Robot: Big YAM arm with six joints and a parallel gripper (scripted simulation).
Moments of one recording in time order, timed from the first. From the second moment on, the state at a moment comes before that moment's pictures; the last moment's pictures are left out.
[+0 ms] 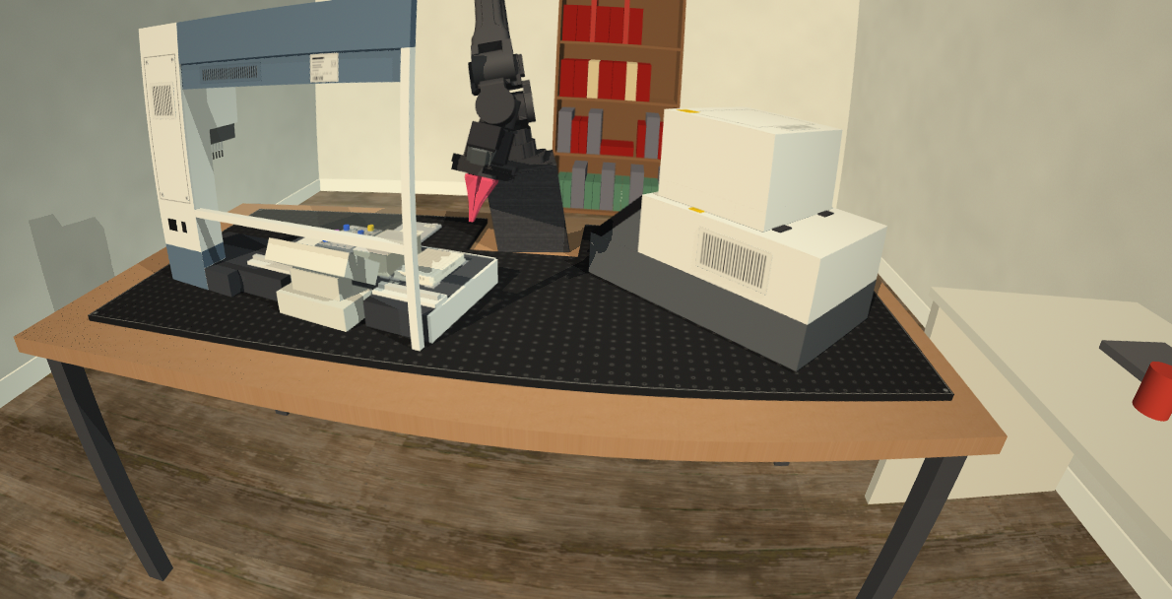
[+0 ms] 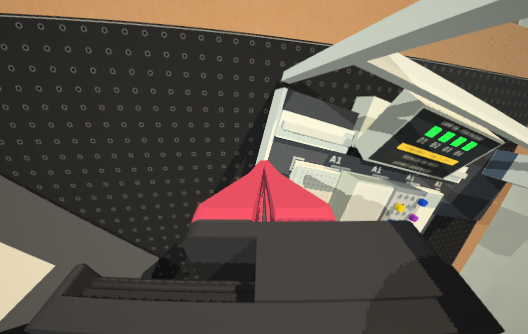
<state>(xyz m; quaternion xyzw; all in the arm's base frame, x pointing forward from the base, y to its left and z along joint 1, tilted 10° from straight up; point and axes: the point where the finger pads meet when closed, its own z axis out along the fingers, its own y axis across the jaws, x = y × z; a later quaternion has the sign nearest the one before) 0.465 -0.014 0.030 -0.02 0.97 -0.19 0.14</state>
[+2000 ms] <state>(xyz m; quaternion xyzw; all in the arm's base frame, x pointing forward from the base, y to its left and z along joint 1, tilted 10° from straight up) 0.220 -0.063 -0.023 0.12 0.99 -0.09 0.02</state>
